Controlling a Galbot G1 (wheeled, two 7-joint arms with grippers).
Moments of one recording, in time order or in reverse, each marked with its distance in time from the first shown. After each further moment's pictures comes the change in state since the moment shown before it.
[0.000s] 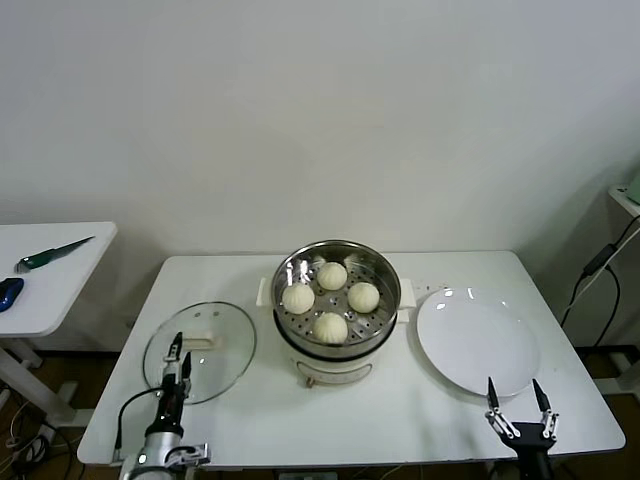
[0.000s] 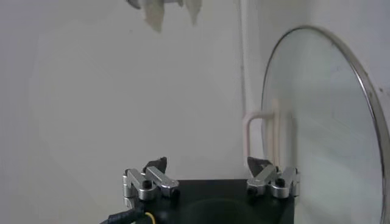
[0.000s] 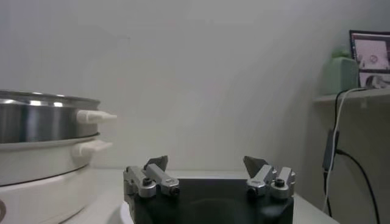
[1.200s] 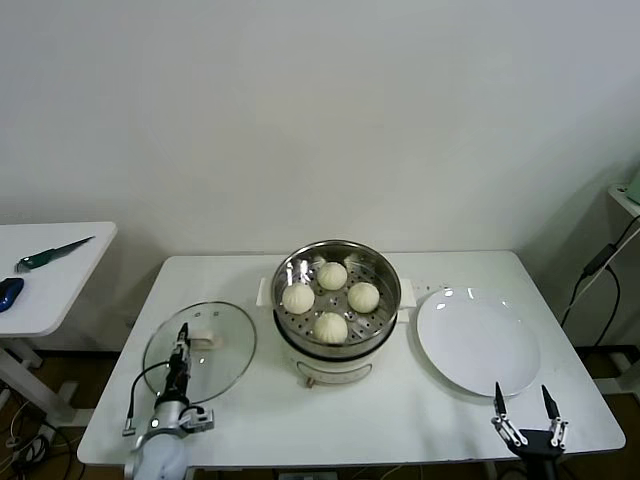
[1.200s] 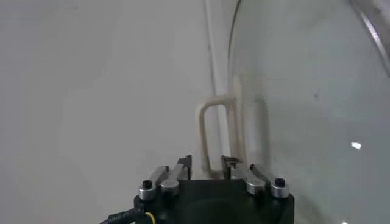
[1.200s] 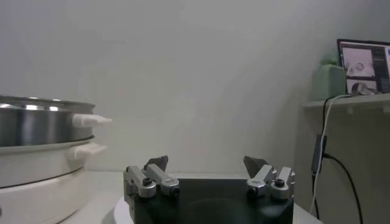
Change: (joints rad) left arm -0.201 0.010 0.029 0.241 0.022 0.050 0.051; right arm -0.031 0.028 0.024 0.028 -0.013 0.008 0.002
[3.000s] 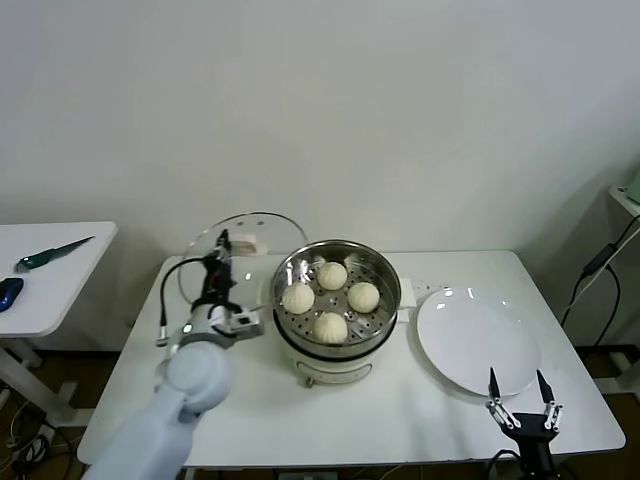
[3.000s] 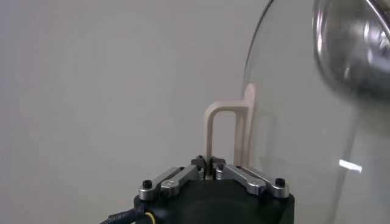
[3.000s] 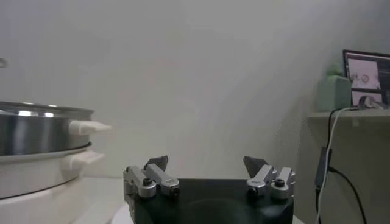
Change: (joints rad) left arm -0.261 0.170 0.412 -0.650 -0.225 0.477 0.542; right arm 0.051 -0.007 -0.021 0.021 -0.067 -0.043 0.064
